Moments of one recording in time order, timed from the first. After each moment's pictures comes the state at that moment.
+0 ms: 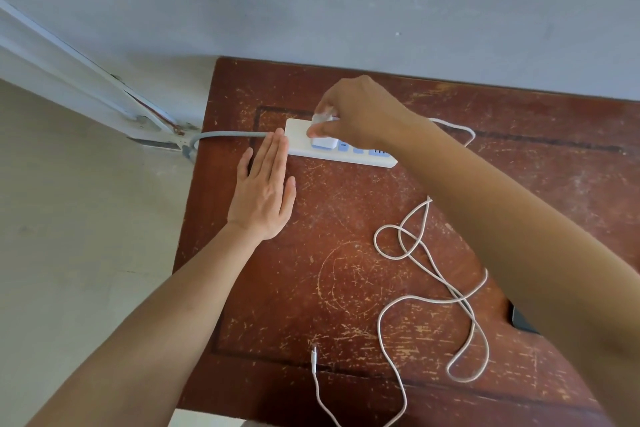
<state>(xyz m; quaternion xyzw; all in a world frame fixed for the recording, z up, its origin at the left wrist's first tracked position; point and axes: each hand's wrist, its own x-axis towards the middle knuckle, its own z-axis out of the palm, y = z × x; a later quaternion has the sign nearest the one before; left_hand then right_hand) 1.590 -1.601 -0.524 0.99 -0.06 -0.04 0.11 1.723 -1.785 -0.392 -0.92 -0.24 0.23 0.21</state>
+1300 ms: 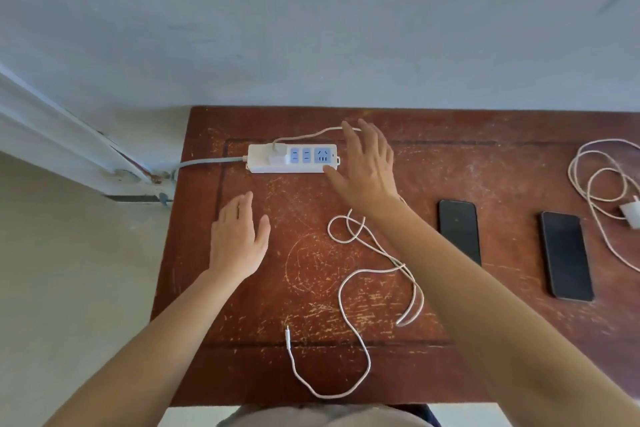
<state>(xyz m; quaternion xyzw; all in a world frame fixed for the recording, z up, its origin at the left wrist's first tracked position) 1.520 -1.640 -0.460 0.98 0.05 -0.06 0.18 1.610 -1.872 -0.412 -0.98 -0.05 -0.02 0.20</state>
